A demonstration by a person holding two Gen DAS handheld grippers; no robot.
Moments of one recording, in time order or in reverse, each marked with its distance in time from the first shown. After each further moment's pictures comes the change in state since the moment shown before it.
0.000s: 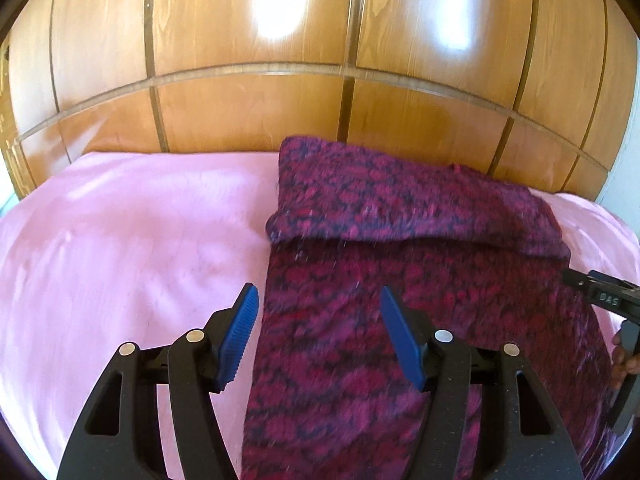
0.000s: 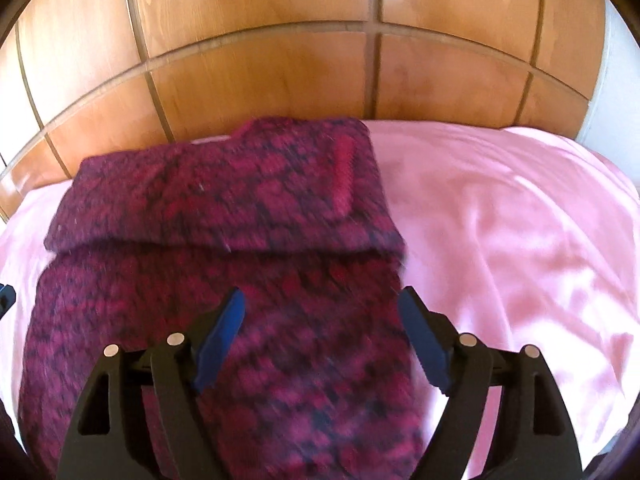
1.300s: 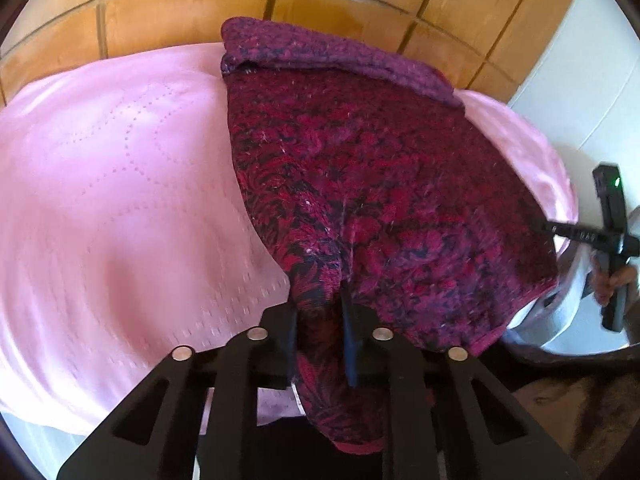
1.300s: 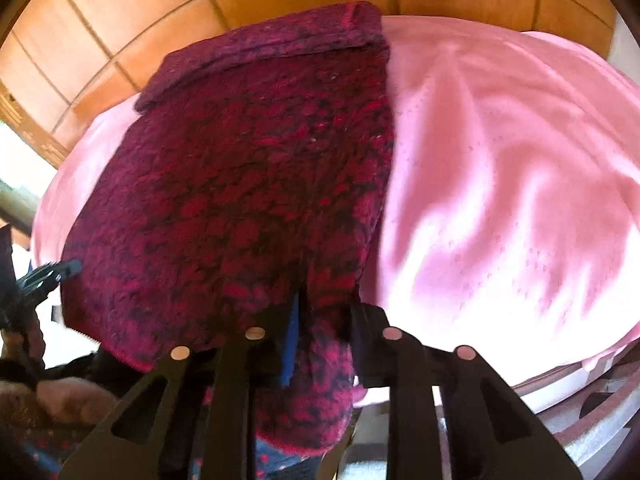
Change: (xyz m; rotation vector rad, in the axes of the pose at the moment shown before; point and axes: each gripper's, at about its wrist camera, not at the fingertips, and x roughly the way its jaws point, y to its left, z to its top) left arm -0.077 0.049 -0.117 0.077 0.293 -0.381; right arm -0.105 -0.042 -0.138 -0.028 0.261 0.284
